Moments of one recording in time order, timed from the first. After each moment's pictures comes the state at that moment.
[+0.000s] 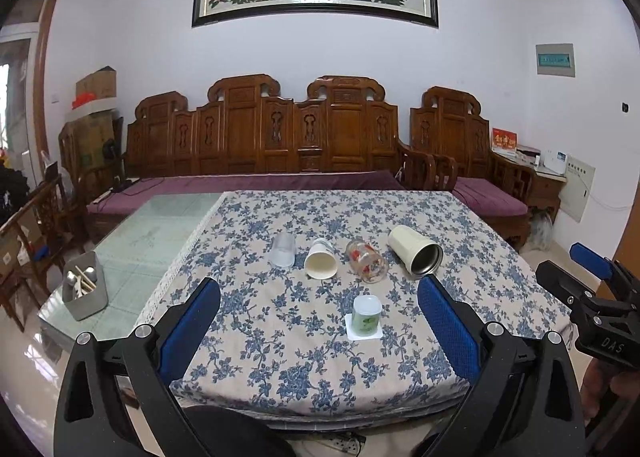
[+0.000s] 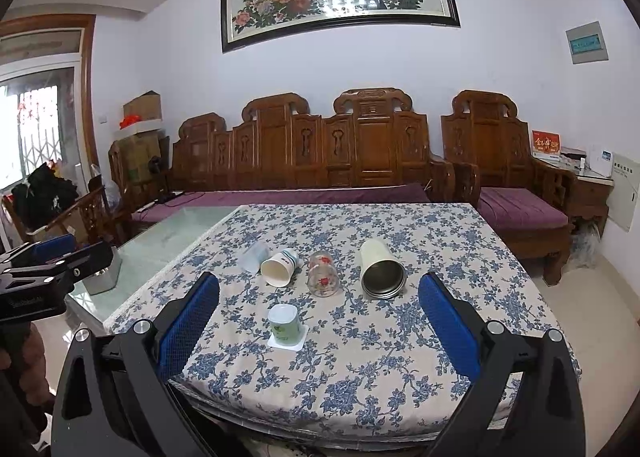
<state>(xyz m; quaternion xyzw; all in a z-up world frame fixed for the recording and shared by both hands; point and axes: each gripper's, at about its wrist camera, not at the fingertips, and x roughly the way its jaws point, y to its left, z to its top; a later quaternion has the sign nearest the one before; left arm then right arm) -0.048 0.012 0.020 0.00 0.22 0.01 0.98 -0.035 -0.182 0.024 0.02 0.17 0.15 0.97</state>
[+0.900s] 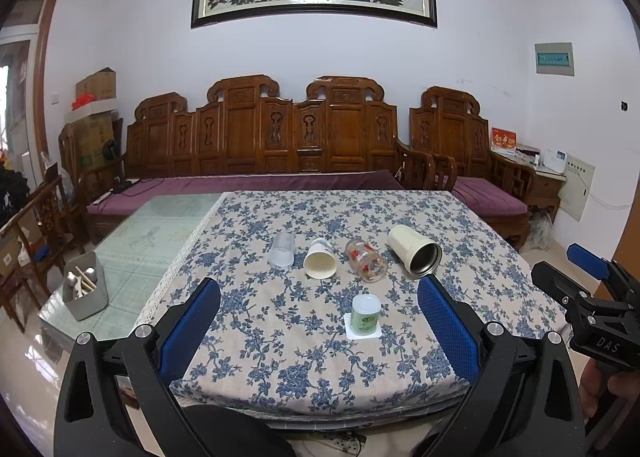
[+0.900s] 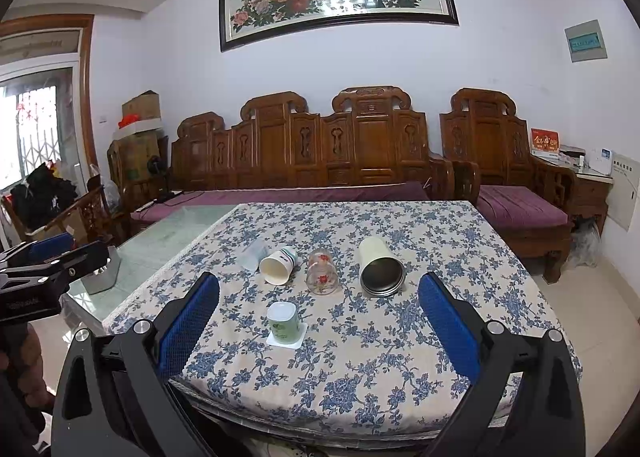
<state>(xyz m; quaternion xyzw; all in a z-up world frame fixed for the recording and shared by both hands) -0.048 0.011 0.019 0.00 0.22 0.01 0.98 -0.036 -0.179 0.023 0.02 0.17 0.15 0.97</state>
